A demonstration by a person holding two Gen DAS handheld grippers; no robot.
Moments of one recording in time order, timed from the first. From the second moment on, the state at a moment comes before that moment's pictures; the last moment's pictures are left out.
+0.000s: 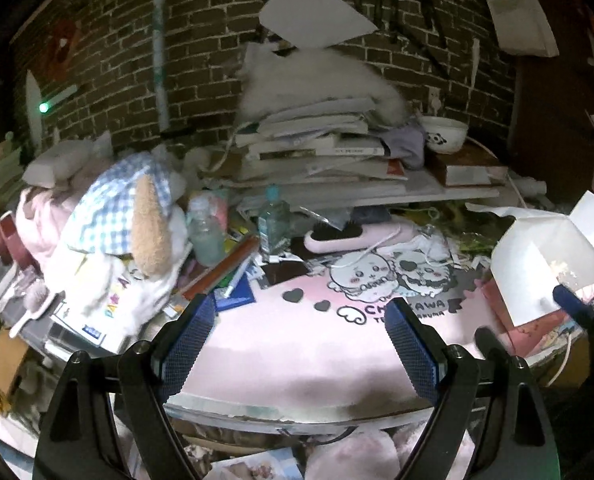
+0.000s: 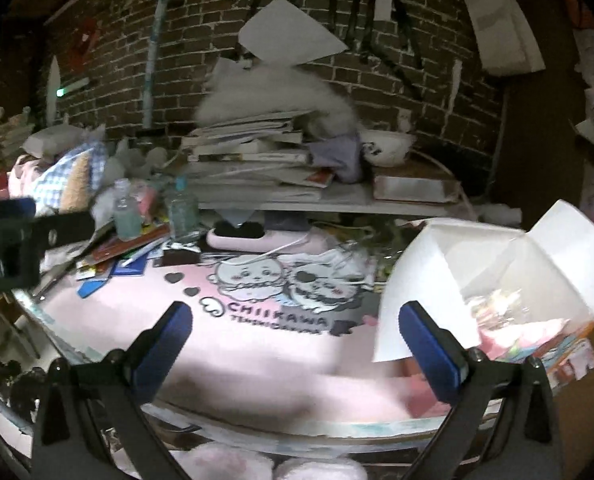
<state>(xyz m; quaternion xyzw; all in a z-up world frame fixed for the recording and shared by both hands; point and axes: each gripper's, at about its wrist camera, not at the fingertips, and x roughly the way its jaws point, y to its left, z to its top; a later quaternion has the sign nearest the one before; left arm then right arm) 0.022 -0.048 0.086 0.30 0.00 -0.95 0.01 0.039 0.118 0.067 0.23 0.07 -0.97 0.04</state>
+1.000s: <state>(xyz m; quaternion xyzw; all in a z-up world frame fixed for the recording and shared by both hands) -0.007 0.002 0.048 0.34 -0.01 -0.94 -0.03 0.024 0.157 0.075 0.27 0.08 -0.96 -0.04</state>
